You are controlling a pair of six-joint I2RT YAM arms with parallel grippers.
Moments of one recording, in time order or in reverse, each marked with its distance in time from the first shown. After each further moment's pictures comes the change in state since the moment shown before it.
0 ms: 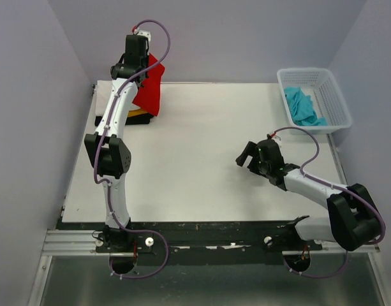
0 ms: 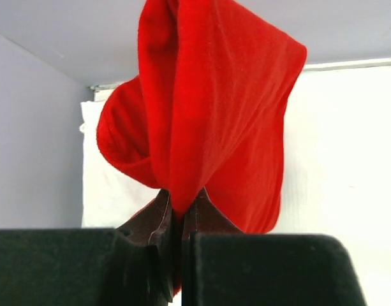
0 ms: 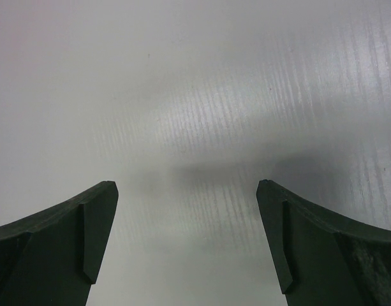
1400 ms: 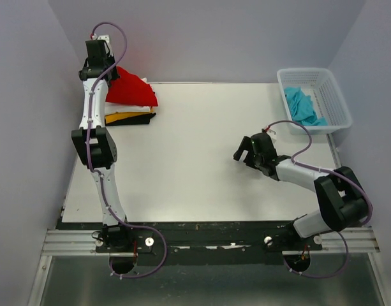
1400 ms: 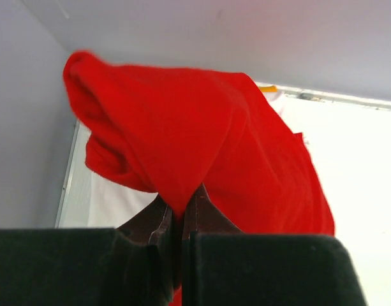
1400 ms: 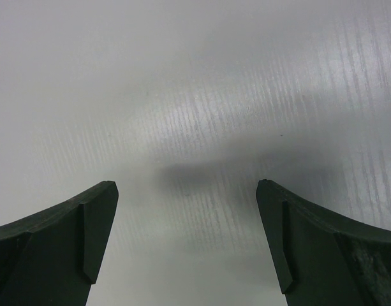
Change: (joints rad) left arm 0.278 0.147 0.109 0.037 0.338 -0.159; right arm 0.000 0.180 0.108 0.019 0.052 -0.016
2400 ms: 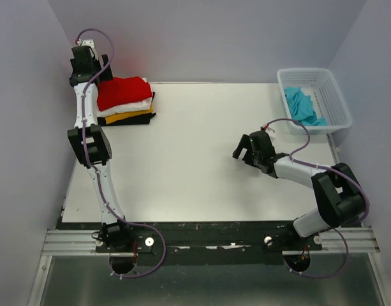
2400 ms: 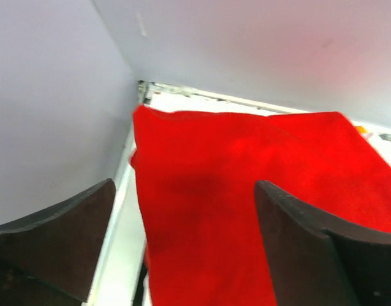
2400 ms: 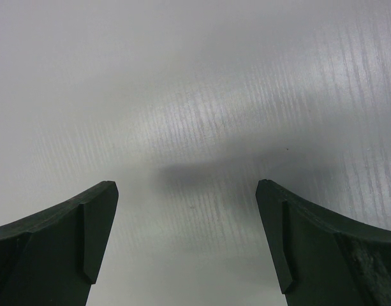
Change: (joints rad) left arm 0.120 0.173 0.085 0.119 0.006 0.055; right arm 0.000 0.046 0.040 0.003 0.000 -0.003
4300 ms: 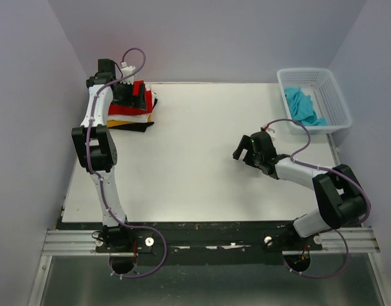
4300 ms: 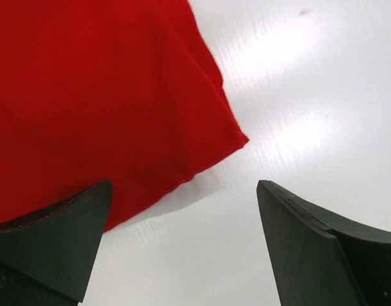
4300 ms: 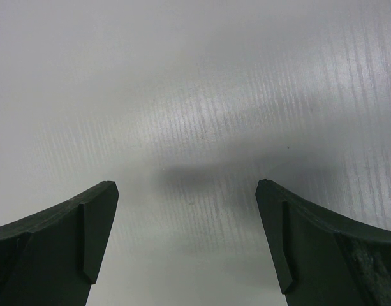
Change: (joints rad) left arm -0.127 -0.206 -0.381 -0.388 0.470 0.307; right arm -0.001 -0.015 -0.020 0.019 -0.027 -0.022
